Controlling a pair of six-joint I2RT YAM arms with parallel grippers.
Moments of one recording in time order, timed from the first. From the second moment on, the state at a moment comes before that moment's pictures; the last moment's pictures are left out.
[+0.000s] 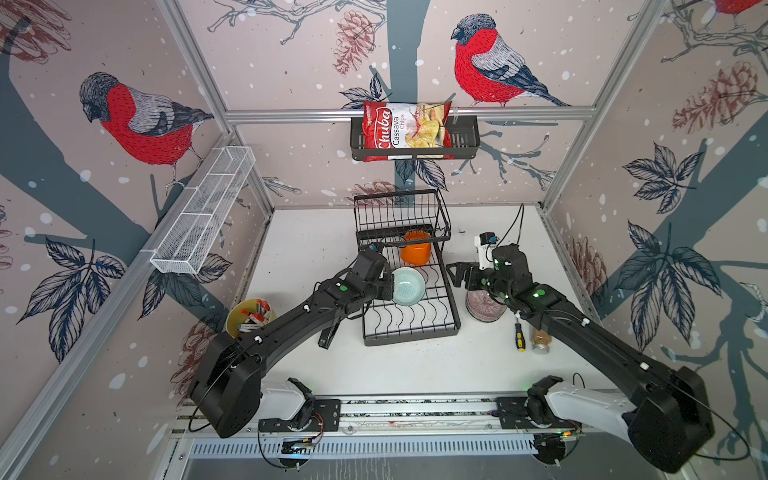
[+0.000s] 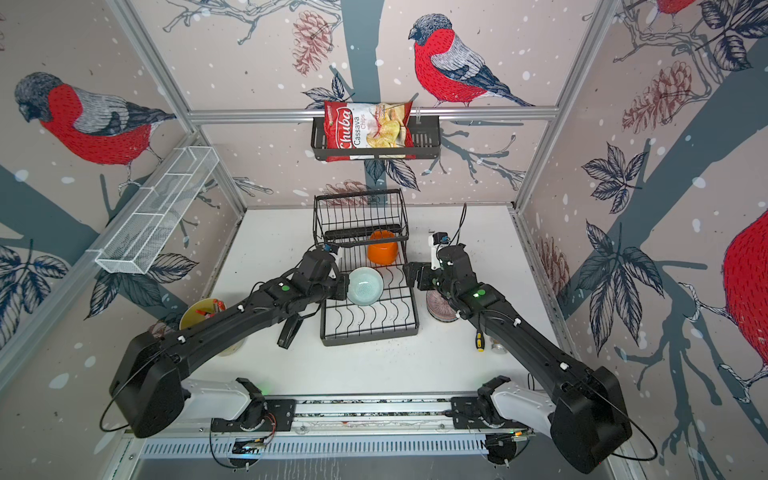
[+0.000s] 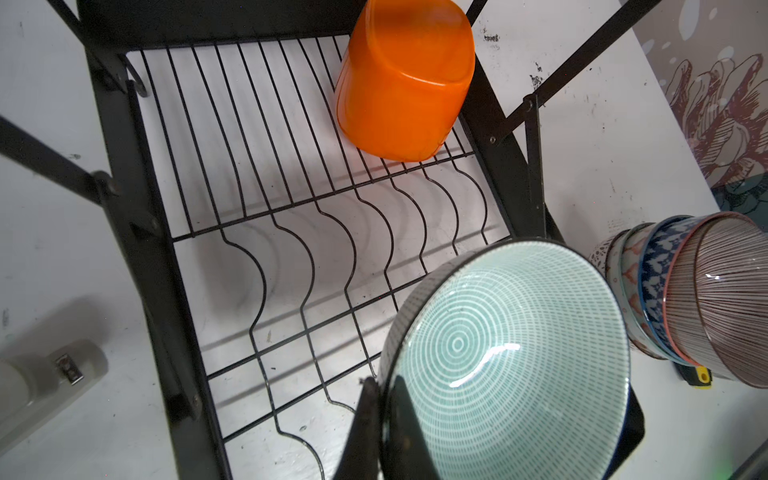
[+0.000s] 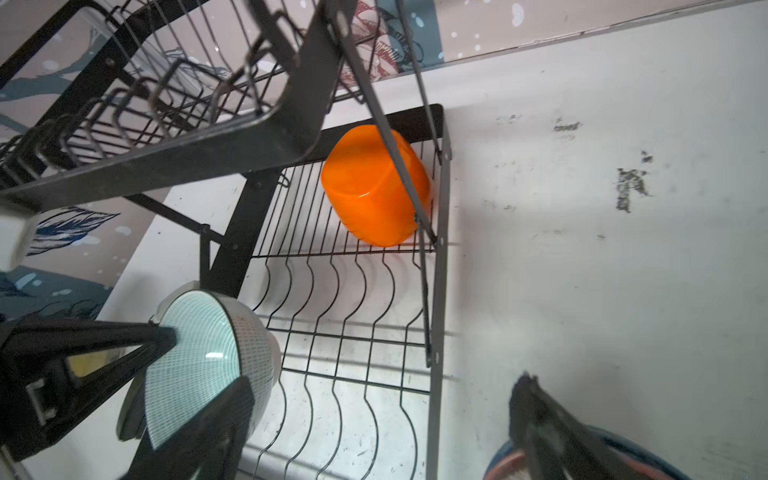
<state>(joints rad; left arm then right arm) -0.65 1.33 0.92 -0.35 -0.01 -0.47 0.55 1.14 0.80 -0.21 -0.11 0.40</state>
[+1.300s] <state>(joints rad) -0.58 1.21 0.81 -0.16 0.21 -0.47 0.68 1.18 0.67 0.13 -0.36 0.56</state>
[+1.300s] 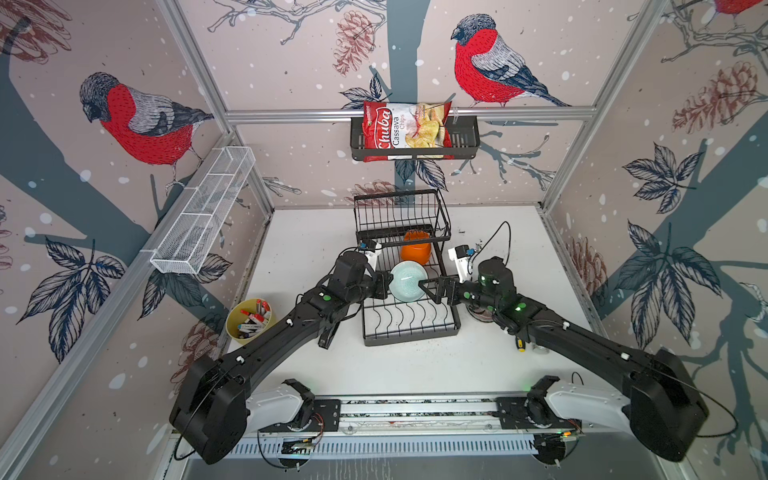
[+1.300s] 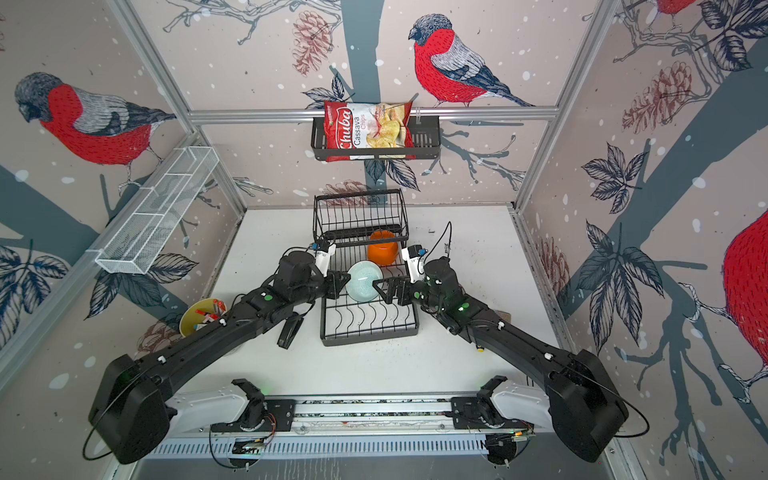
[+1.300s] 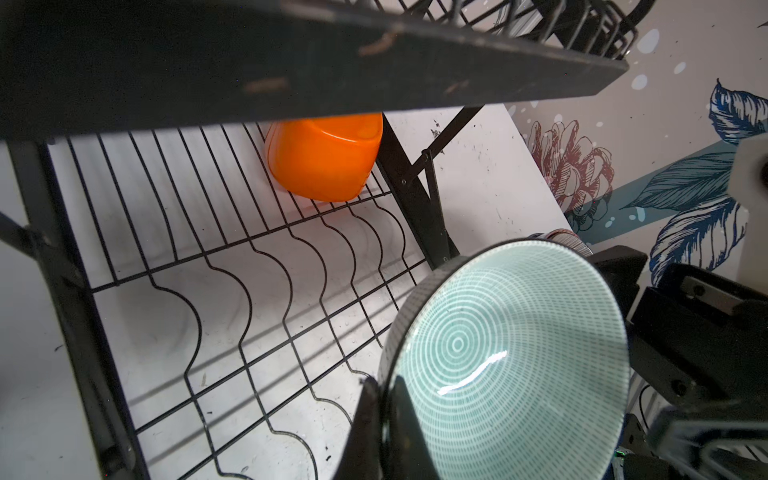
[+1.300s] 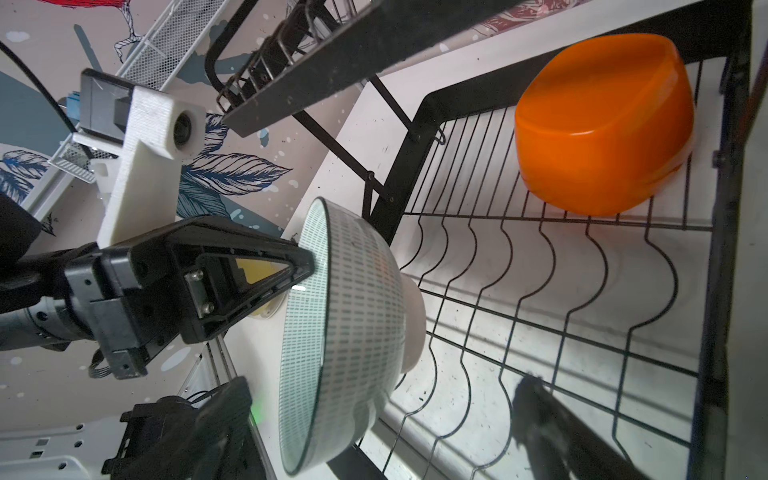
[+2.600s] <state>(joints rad) -0.58 1.20 0.79 -0.07 0.28 -0.52 0.75 1.31 0.72 0.25 -0.41 0.60</state>
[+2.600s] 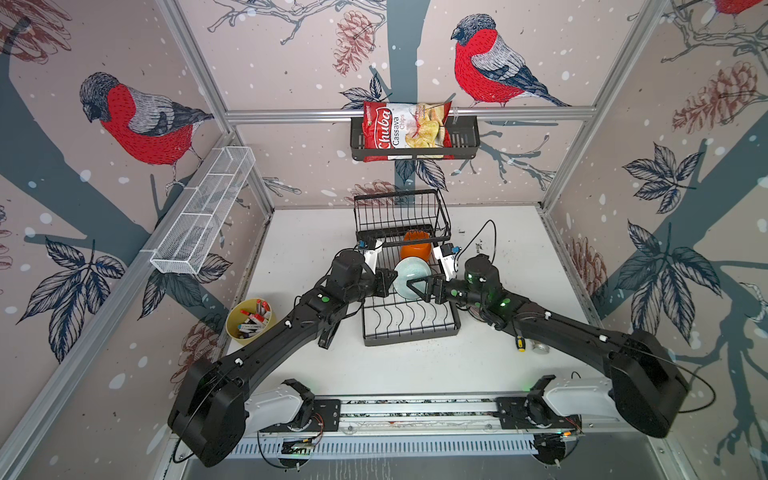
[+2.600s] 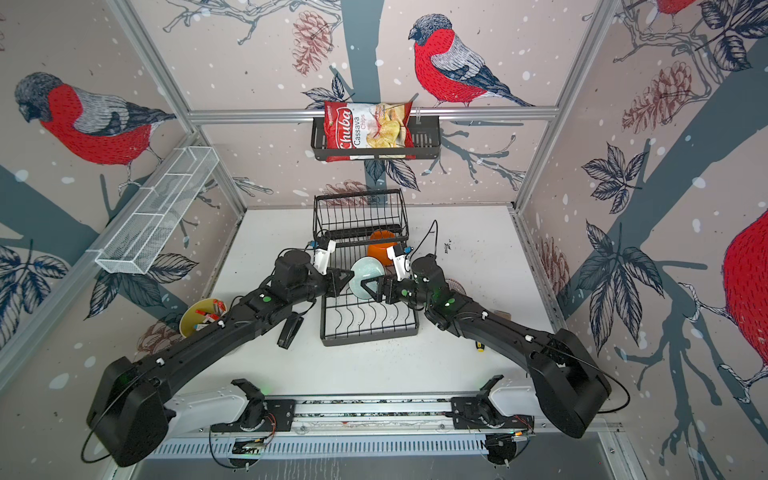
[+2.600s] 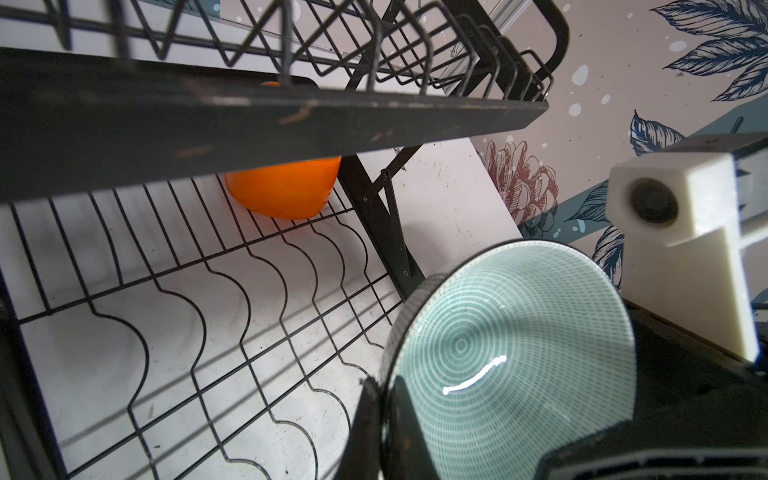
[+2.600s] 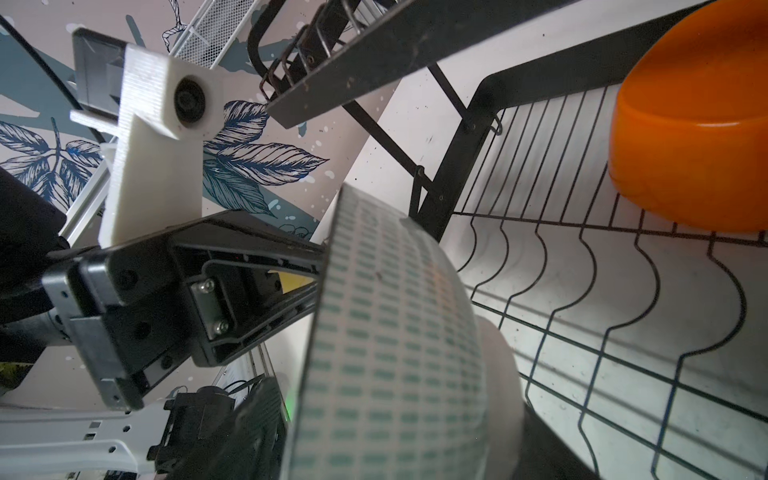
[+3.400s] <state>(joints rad) -0.58 1.23 0.78 -0.04 0.29 -0.52 0.76 1.31 0.74 0.17 -0.33 0.62</state>
